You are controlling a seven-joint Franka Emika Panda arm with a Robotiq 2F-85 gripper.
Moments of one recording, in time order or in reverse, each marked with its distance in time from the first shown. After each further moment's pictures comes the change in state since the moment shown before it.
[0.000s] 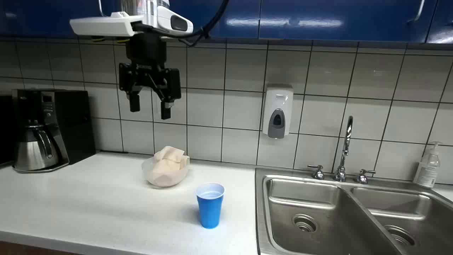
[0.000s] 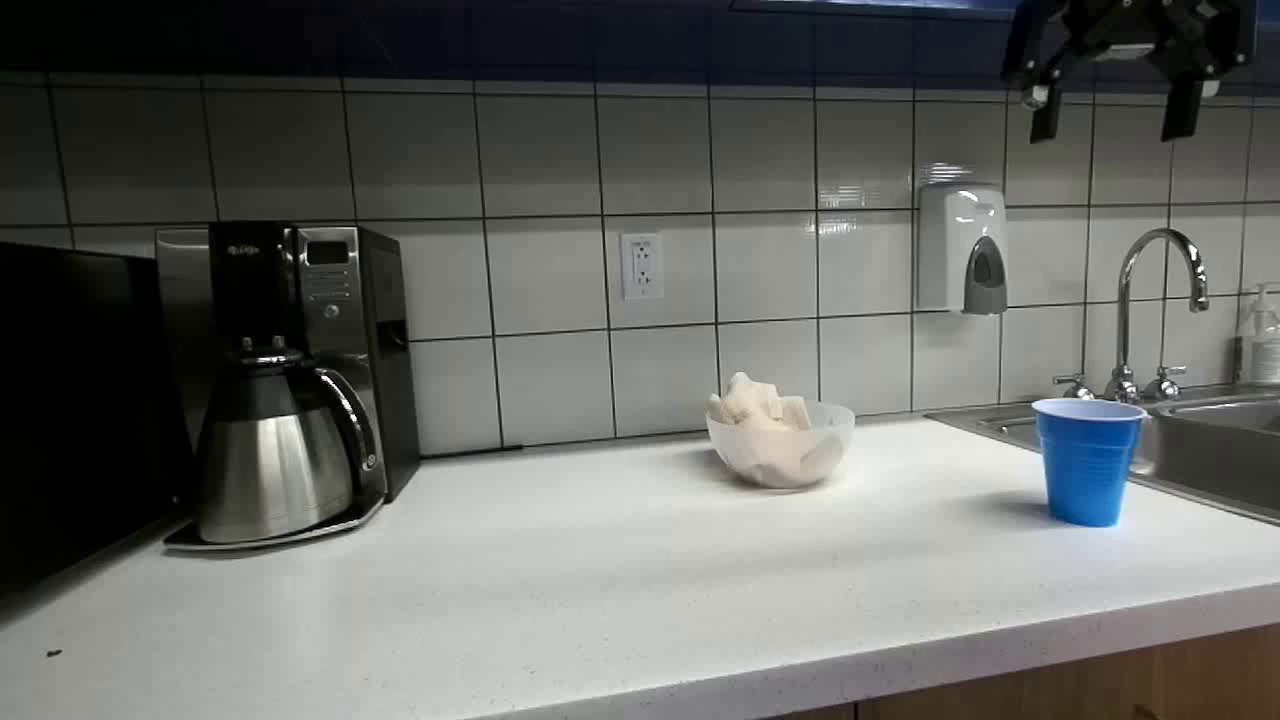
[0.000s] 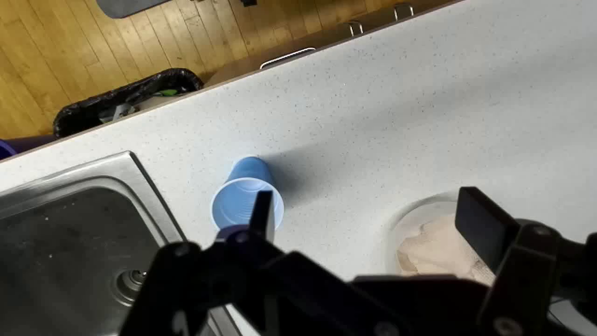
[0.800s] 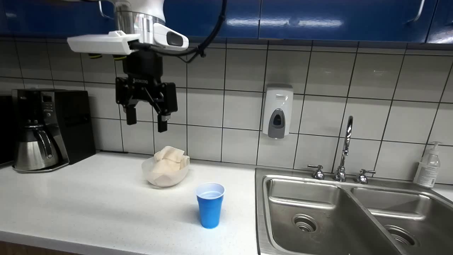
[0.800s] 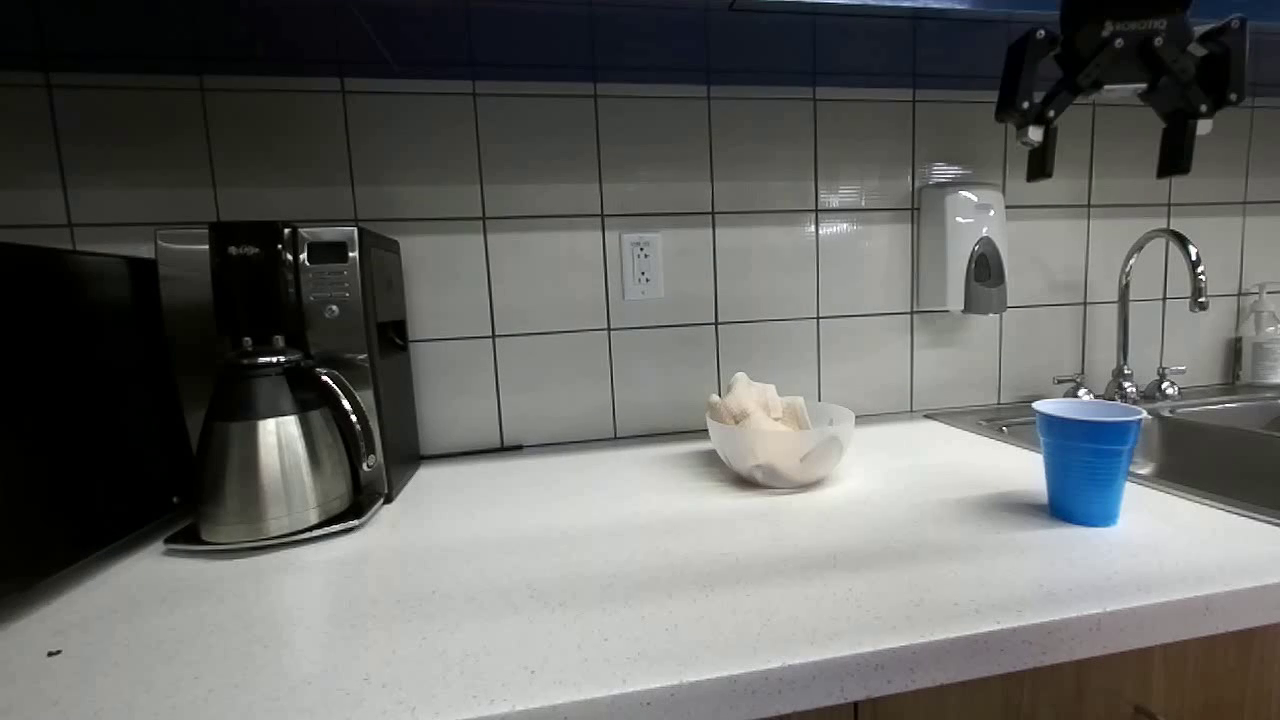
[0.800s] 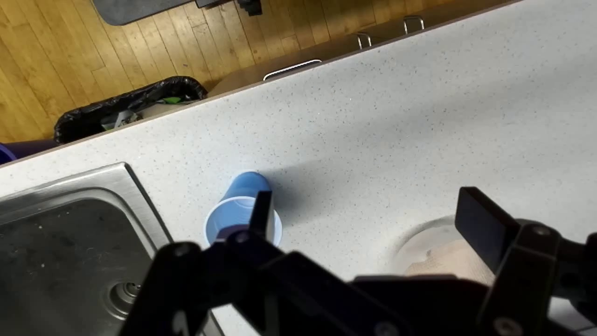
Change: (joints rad) arm 0.002 0.006 0.021 -0.067 -0.011 0.049 0.000
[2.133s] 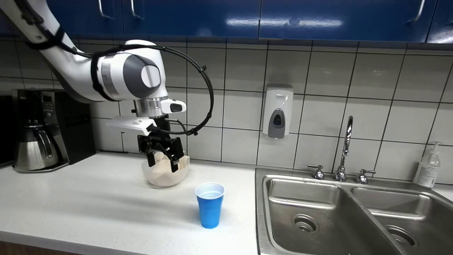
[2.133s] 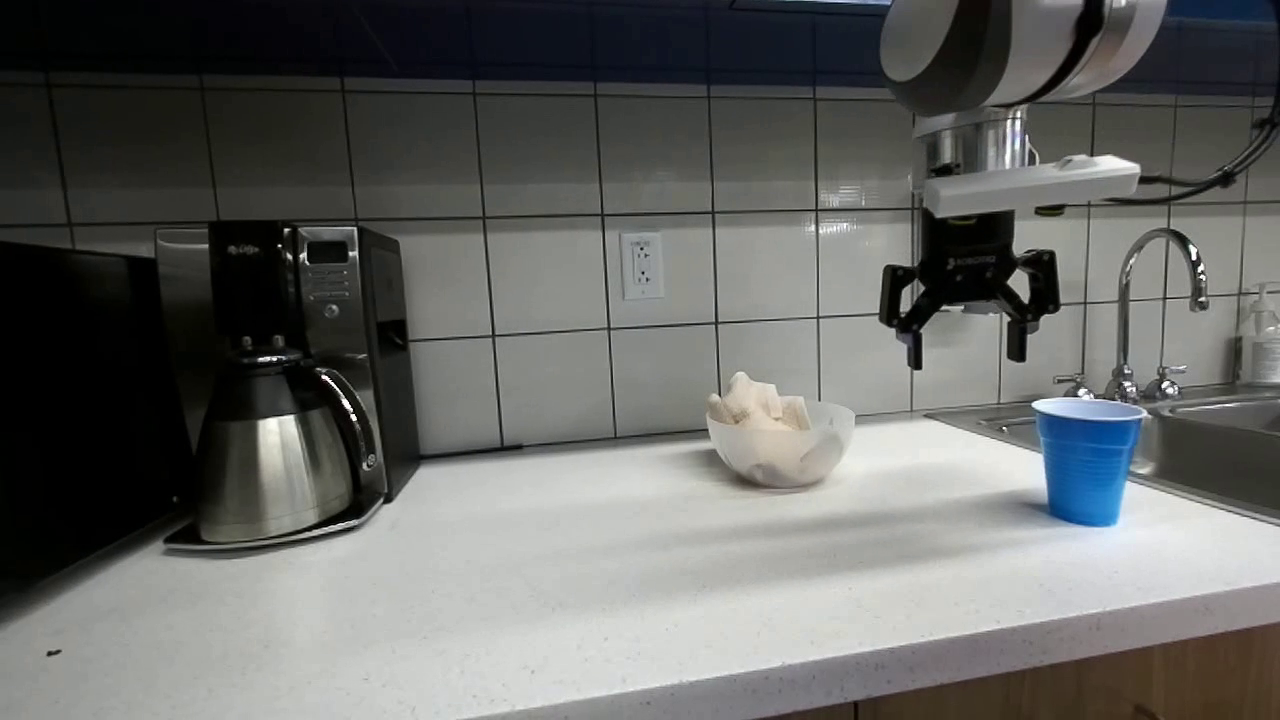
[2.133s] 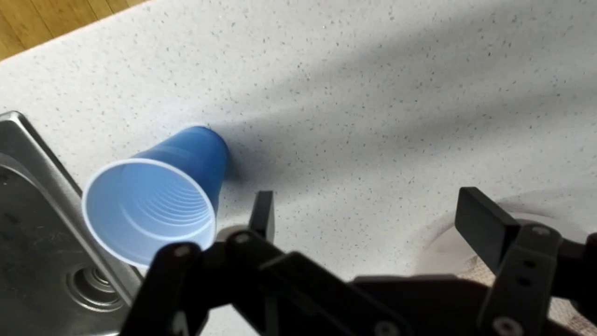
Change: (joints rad) arm 0.010 0.502 0.116 -0.004 -0.103 0.552 0.224
